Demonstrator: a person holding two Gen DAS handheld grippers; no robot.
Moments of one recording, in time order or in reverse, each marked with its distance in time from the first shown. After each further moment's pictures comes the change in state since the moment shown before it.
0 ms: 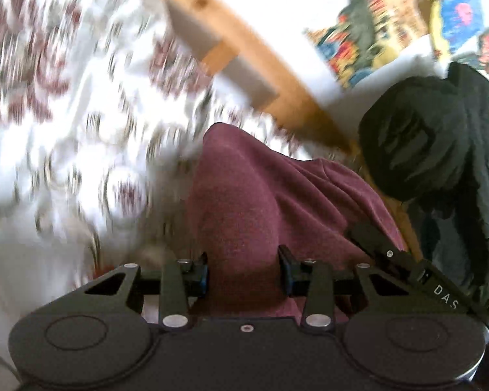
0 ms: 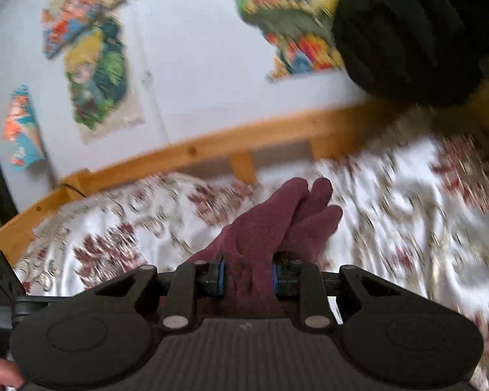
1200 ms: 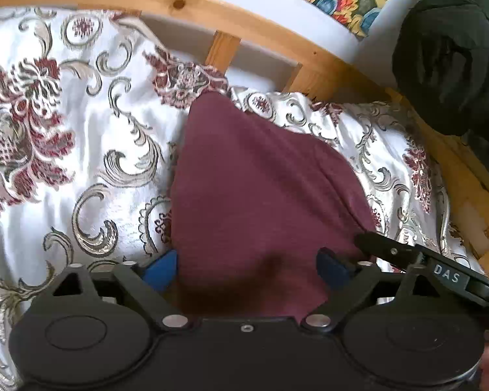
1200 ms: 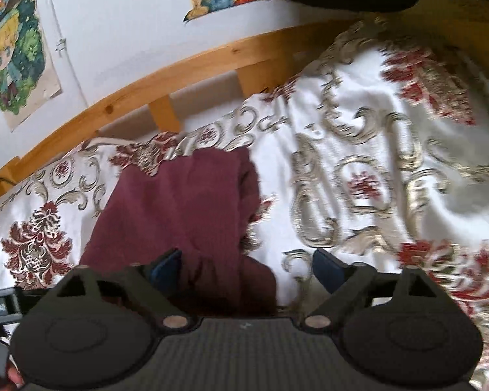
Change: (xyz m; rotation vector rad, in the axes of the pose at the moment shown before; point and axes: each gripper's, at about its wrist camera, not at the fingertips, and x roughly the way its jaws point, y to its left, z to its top) left arm 0.039 0.002 0.006 0.308 0.067 0.227; right arm 0.055 -0.062 -0.060 0.194 0.191 -0.219
